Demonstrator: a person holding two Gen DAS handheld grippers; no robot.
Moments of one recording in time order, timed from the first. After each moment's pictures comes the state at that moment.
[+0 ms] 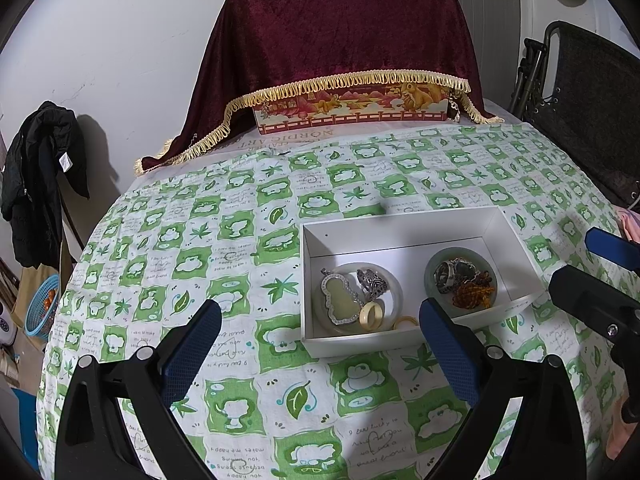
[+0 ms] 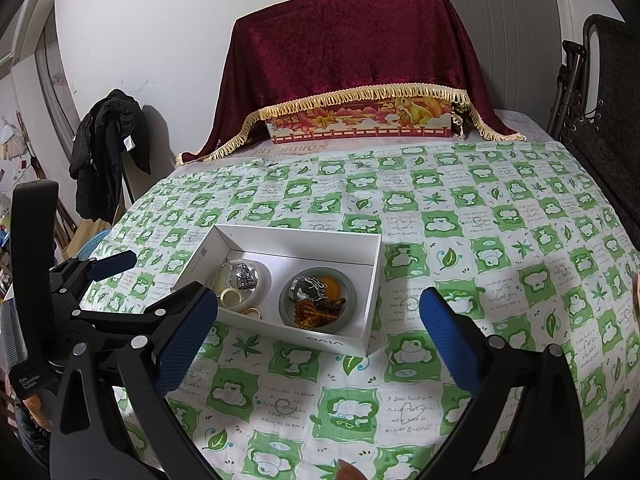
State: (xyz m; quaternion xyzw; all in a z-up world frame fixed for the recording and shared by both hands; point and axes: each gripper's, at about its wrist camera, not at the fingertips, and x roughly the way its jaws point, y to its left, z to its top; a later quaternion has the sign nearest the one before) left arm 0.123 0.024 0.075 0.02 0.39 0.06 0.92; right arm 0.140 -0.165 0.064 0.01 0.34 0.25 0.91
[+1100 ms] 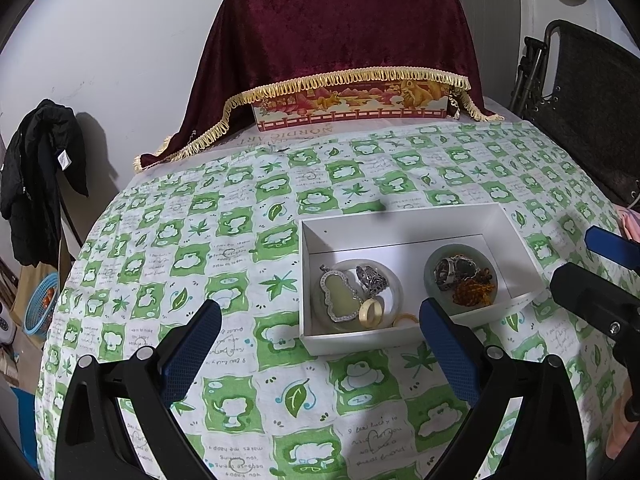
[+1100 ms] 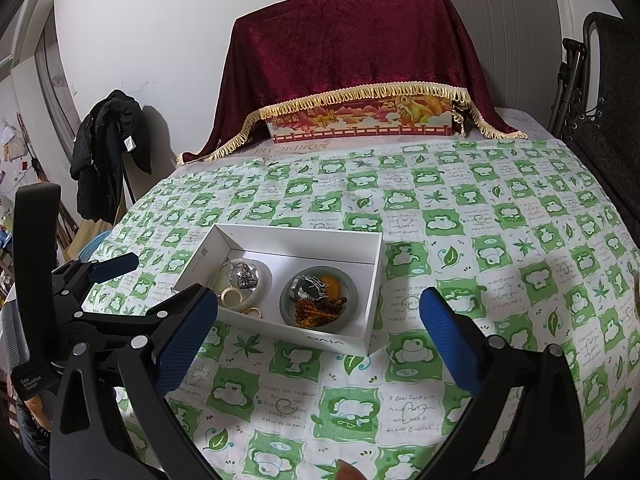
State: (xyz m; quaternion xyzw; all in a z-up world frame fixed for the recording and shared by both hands) left arm 0.122 0.025 0.073 0.02 0.40 0.06 0.91; right arm 0.139 -0.163 0.064 0.01 0.34 0.25 0.91
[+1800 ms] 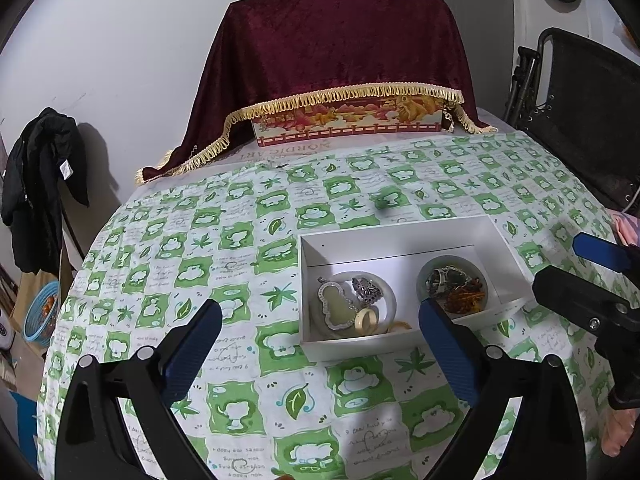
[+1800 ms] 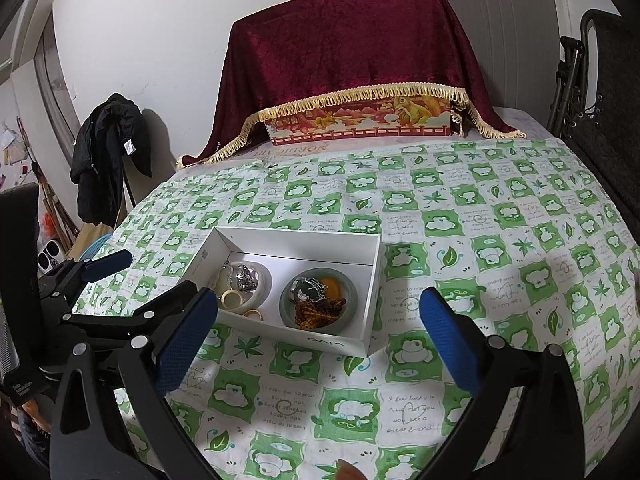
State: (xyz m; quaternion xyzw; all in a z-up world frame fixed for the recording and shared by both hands) left arm 0.115 0.021 0.082 0.02 0.38 0.06 0.92; right arm 0.139 -0.163 0.065 0.02 0.34 0.25 0.91
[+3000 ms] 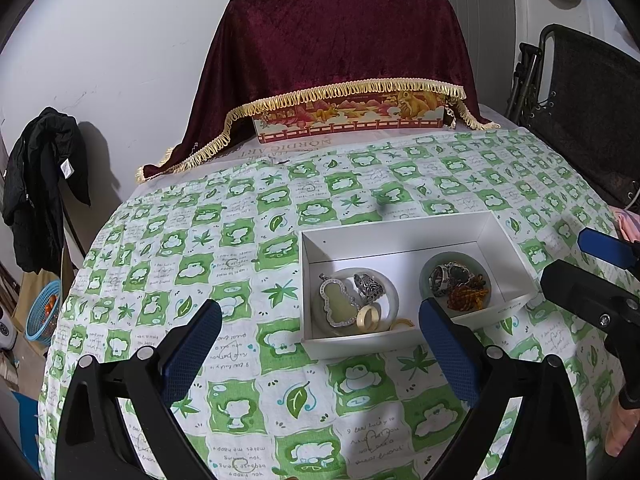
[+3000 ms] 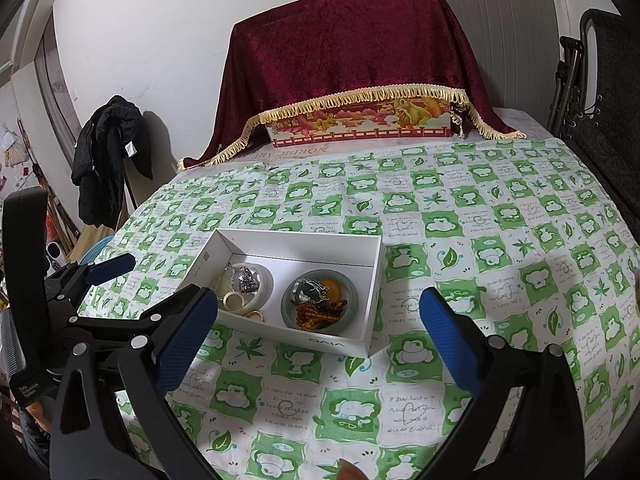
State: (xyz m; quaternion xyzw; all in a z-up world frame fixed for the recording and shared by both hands) left arm 0.116 0.021 0.079 0.03 0.38 0.06 0.92; right arm 0.139 -0.164 0.066 0.02 0.34 0.25 0.91
